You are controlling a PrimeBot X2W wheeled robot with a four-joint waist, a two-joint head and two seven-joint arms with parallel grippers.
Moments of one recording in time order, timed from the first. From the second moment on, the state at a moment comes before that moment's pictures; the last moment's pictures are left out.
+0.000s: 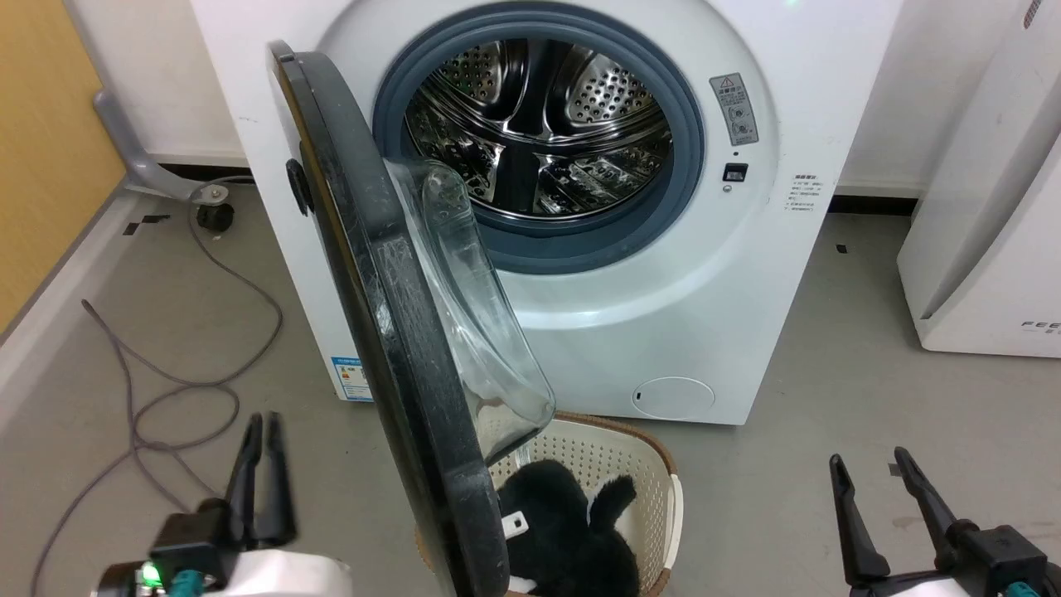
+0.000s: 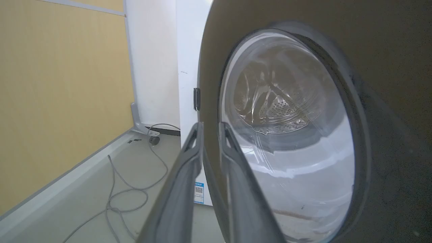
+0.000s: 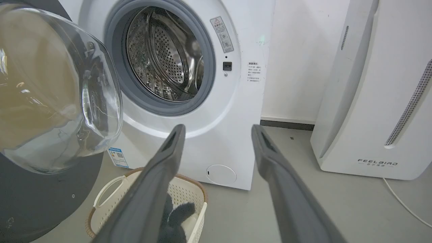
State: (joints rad) left arm 0.04 0.05 0.03 0.05 -0.10 0.07 -0.26; right arm 0.08 -0.06 -0.07 0.13 0.05 0.13 -0.26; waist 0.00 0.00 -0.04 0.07
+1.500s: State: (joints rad) left arm -0.09 0.05 -0.39 -0.33 -0.12 -0.01 -0.26; right arm 0.07 -0.05 -0.09 0.01 0.08 0.13 -0.26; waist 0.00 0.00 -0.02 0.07
